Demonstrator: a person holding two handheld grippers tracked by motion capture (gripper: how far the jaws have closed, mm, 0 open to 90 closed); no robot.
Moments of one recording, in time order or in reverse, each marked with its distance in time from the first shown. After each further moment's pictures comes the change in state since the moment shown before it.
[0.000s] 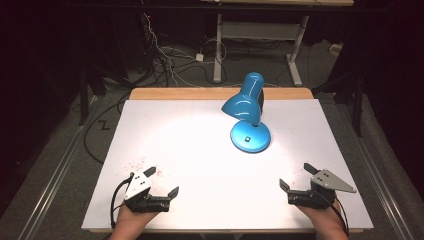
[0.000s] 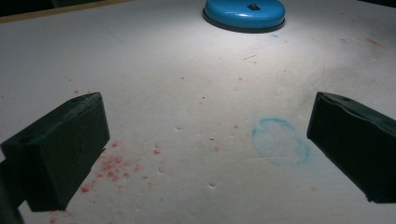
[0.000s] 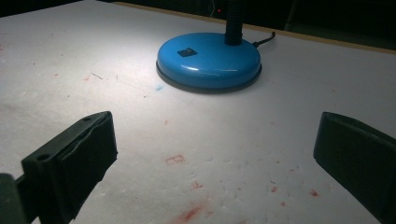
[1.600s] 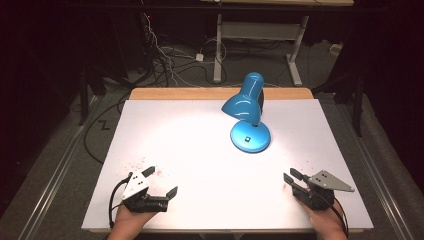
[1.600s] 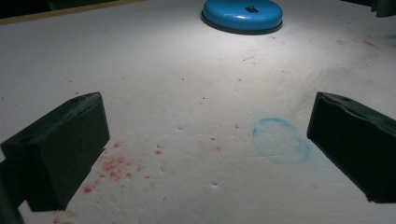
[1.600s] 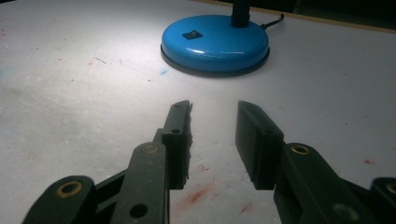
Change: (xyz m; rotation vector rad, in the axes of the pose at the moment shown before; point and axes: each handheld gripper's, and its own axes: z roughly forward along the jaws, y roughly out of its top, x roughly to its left) left arm 0.003 -0.002 -0.001 -0.006 -0.012 0.005; right arm 0.000 -0.004 0.001 0.056 0.021 0.010
